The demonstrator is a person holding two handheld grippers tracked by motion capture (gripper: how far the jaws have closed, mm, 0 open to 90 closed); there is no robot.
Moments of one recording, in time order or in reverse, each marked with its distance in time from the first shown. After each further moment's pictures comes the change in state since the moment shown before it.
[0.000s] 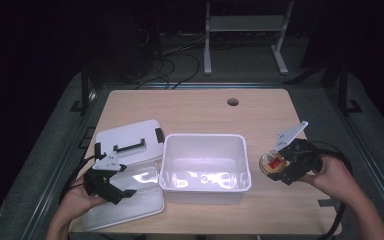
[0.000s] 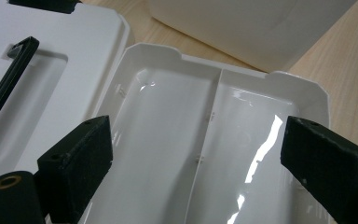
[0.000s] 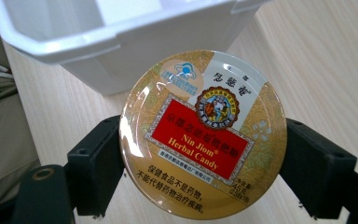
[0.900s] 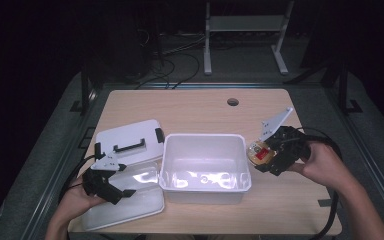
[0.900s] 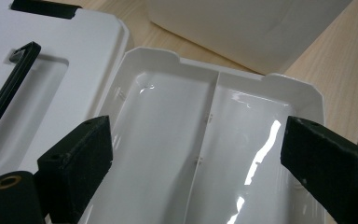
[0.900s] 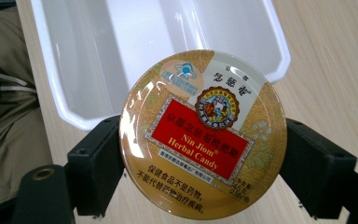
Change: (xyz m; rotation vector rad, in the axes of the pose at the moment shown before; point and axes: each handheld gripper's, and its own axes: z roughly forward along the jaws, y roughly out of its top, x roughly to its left) left arm 0.000 0.000 -0.003 -0.013 -0.003 0.002; right arm 0.007 0.054 -0.017 -0.006 0.016 -0.090
